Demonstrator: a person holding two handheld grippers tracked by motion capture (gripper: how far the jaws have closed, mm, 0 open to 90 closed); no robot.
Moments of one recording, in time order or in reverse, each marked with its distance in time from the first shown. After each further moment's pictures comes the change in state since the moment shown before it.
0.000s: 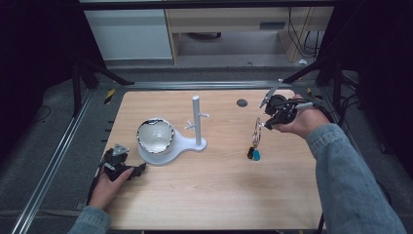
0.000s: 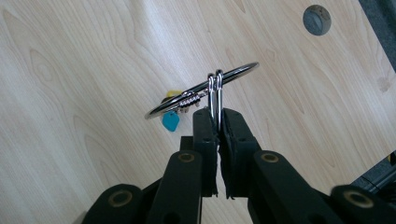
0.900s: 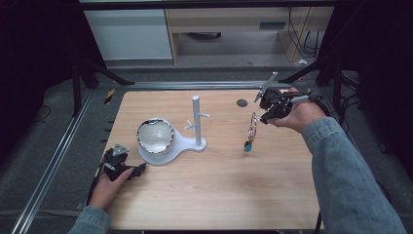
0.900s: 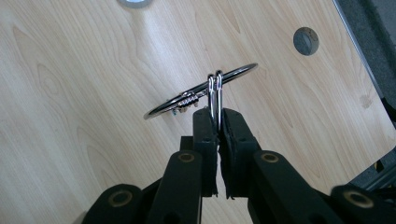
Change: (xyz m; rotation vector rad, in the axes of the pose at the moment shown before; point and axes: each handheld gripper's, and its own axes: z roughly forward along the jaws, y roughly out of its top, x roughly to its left) left arm 0.000 0.000 0.000 0.001 0.000 0.000; right arm 0.002 0.022 -0.013 -0.012 -0.017 -0.034
